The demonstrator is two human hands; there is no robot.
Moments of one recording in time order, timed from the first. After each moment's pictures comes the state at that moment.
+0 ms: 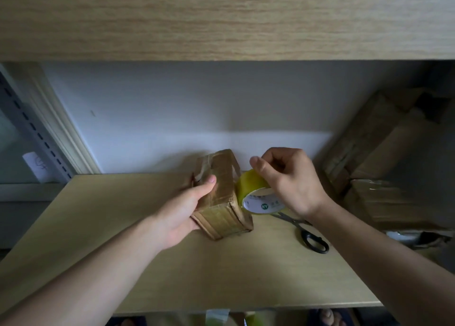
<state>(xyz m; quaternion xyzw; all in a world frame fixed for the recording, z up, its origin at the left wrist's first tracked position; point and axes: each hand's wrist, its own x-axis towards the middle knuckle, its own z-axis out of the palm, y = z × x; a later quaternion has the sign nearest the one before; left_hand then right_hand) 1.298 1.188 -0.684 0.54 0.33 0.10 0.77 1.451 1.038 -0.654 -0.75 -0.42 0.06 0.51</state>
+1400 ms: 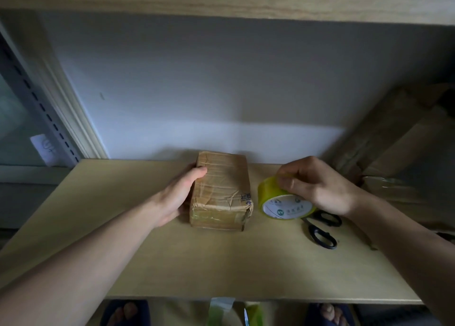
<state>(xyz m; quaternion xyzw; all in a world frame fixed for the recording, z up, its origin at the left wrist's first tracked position) 1.292 1.228 -0.707 0.61 0.34 0.09 0.71 1.485 1.011 -0.662 -0.73 -0.56 0.21 0.34</state>
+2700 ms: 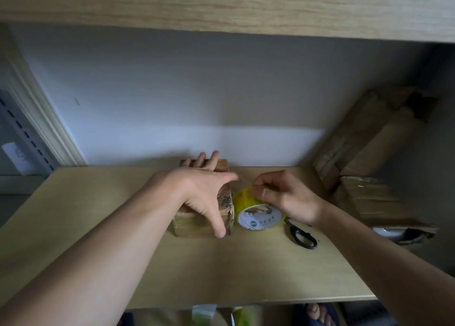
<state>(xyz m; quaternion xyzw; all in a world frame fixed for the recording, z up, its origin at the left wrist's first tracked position) 1.345 1.192 -0.642 0.95 0.17 -0.24 0.07 1.479 1.019 -0.694 -0.72 -0.47 0.27 0.44</state>
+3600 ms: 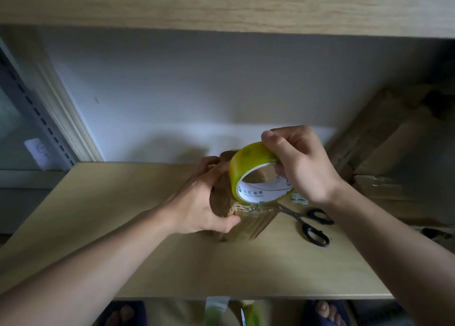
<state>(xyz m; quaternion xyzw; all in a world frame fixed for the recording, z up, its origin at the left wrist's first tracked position) 1.294 1.204 -0.704 0.92 0.06 0.15 0.35 1.436 1.034 -0.618 -0.69 -0.49 0.10 0.53</state>
